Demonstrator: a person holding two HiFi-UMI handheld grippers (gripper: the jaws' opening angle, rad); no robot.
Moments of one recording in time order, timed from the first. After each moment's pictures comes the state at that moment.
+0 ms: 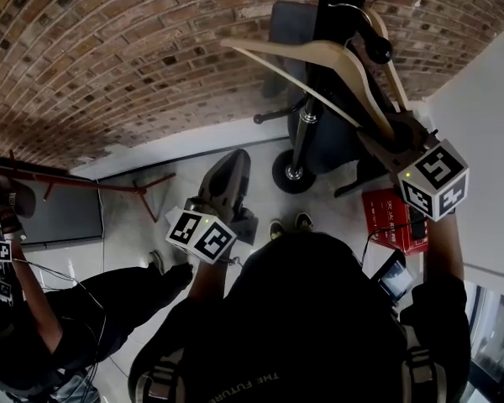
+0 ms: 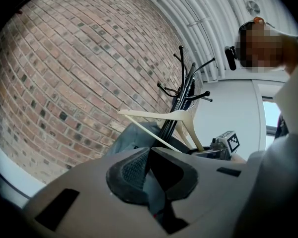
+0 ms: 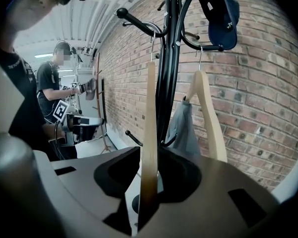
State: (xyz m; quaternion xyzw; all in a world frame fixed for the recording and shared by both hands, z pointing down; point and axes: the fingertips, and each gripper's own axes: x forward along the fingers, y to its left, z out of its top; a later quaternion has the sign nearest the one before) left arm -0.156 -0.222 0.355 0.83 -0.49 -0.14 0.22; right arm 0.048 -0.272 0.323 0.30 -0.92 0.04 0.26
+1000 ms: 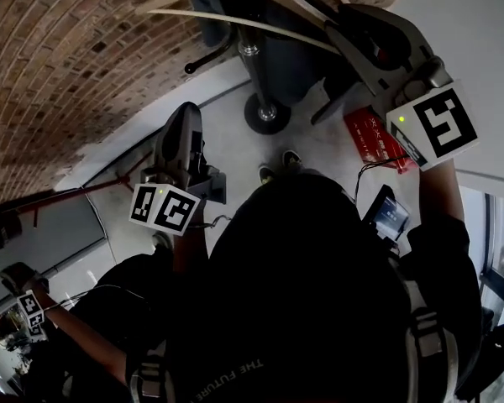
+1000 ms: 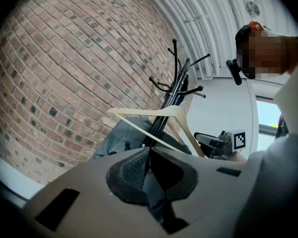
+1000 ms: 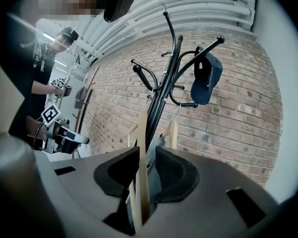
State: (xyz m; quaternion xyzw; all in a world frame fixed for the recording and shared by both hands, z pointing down) left arm -0.131 -0.221 0.355 0.85 -0.45 -0.12 0.23; right arm 0.080 -0.258 0.249 0.42 -0.89 -0.12 0.13
